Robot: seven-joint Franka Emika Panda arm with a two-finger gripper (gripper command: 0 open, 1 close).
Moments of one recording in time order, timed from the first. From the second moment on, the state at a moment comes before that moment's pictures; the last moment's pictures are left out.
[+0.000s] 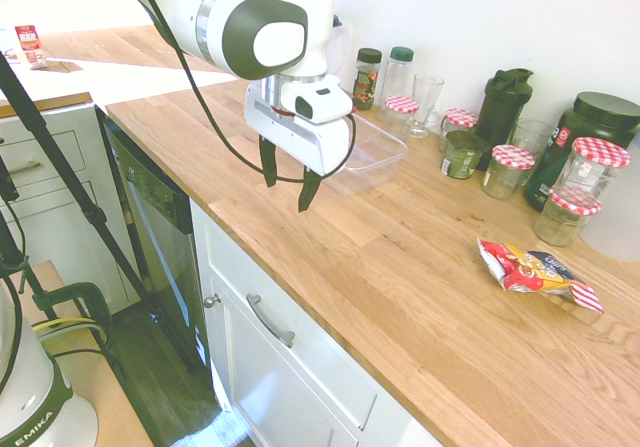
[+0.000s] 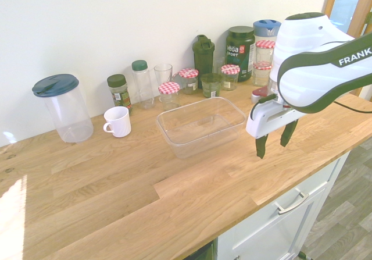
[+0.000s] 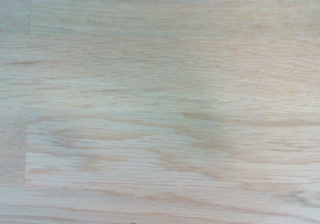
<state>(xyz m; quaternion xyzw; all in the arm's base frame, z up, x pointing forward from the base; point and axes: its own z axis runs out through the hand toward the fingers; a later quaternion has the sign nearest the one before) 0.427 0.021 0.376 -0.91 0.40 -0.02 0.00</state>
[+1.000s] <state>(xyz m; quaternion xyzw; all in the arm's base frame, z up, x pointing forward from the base) 0.478 -0.145 0.425 -0.88 0.45 -0.12 -0.10</state>
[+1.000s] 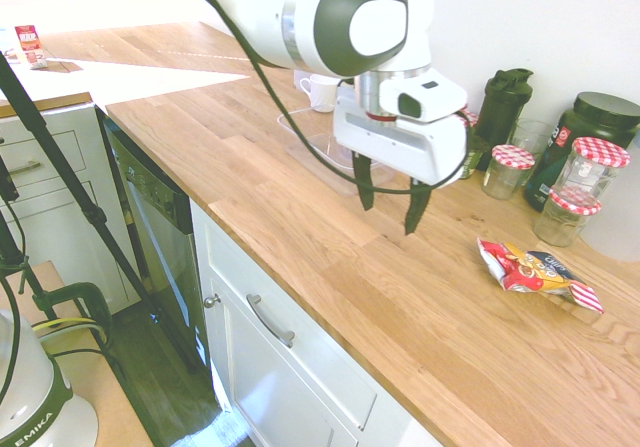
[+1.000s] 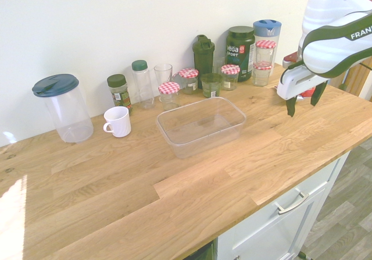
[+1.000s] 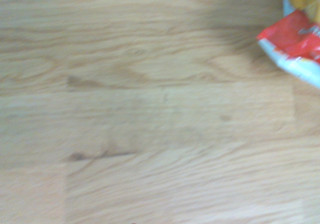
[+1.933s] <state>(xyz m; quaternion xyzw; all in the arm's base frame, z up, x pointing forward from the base) 0.580 -0.197 0.376 -0.87 0.44 -0.15 -0.19</state>
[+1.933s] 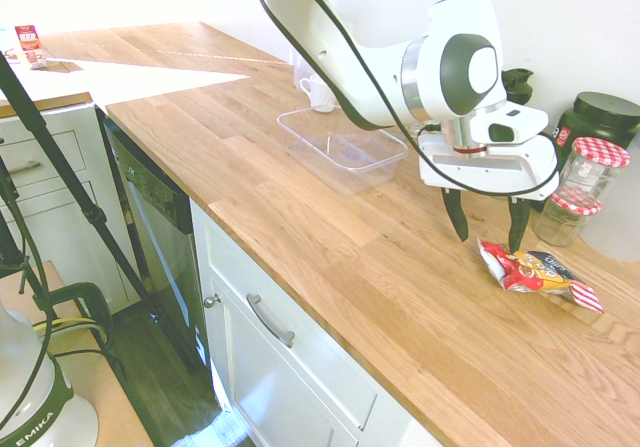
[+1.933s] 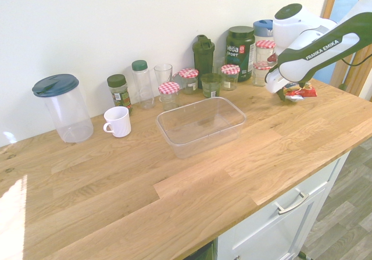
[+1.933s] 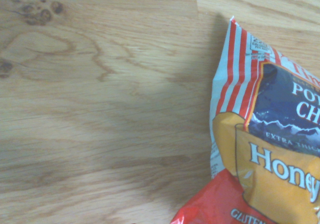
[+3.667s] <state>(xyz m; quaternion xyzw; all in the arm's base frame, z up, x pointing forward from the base) 0.581 -0.200 0.348 -0.86 0.43 -0.17 -0.21</state>
